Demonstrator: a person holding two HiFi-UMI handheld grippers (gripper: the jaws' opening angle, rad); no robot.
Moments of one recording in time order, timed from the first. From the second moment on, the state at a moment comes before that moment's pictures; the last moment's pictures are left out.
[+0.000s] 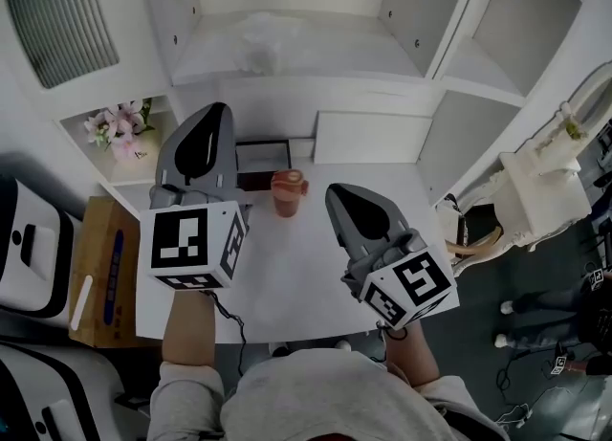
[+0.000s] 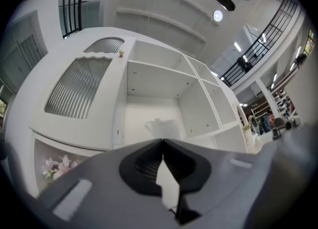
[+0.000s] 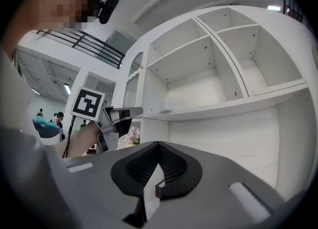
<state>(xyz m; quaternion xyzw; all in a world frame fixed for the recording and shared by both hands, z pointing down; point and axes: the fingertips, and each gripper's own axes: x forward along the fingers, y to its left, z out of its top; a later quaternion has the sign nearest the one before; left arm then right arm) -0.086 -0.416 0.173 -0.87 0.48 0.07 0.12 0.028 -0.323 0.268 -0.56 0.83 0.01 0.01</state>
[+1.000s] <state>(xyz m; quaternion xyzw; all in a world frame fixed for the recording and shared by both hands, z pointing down) -0.109 -0.312 0.269 -0.86 0.51 0.01 0.06 -0.021 -0.302 0.295 -0.44 0.90 -0.02 0.01</state>
